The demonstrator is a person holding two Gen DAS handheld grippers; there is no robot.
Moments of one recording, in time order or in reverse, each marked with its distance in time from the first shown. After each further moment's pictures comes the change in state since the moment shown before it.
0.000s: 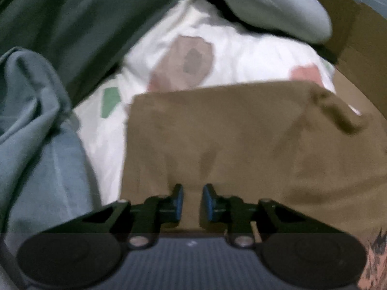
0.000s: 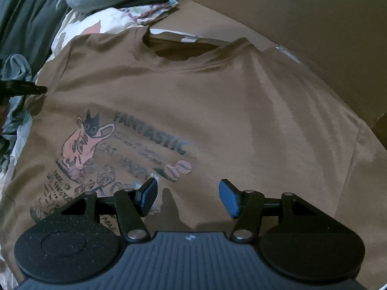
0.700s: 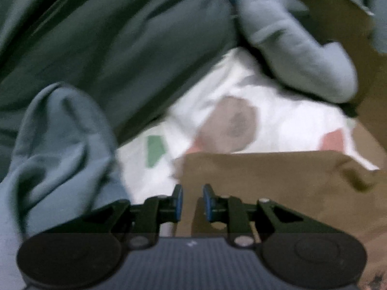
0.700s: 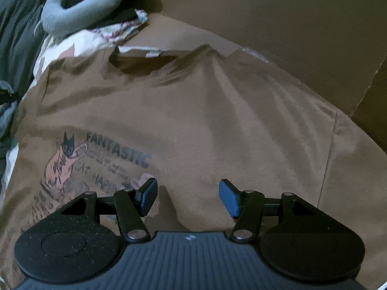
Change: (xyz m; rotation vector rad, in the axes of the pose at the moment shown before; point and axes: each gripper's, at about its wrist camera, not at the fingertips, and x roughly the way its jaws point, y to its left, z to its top) left arm -0.029 0.024 0.042 -0.061 -0.150 0.012; right arm -0.001 -0.033 -0.002 0.103 -0.081 -0.037
